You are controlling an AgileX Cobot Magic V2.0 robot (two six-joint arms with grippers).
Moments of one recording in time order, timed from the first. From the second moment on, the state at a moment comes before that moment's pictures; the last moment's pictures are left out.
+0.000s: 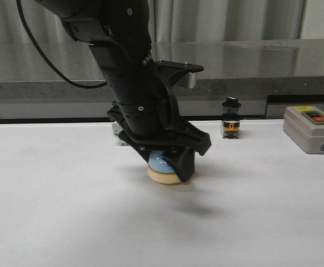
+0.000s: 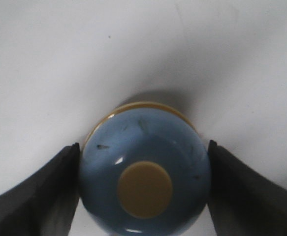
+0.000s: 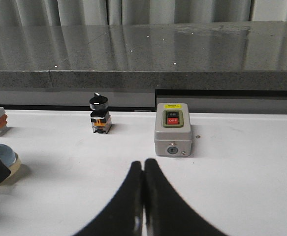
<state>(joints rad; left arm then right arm) -0.72 2.05 -1.44 -0.01 0.59 0.05 0.10 -0.01 0.03 0.01 0.11 0.03</state>
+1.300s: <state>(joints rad) -0.73 1.92 -1.44 -0.03 0.66 0.05 0.10 -0.01 0.03 0.01 0.11 0.03</state>
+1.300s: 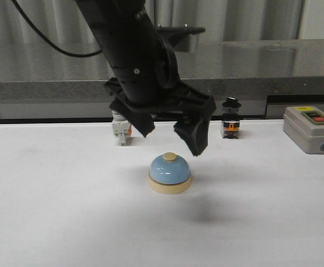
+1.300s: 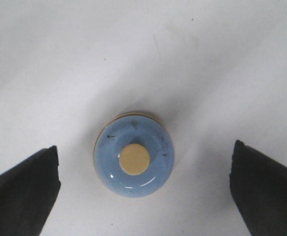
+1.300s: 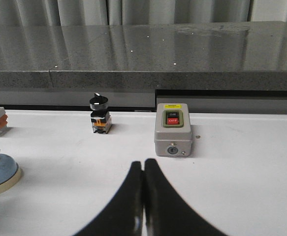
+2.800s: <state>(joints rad) -0.30 0.59 -0.63 -0.04 0.45 0.01 0.10 -0.01 0.03 0.01 0.11 0.03</state>
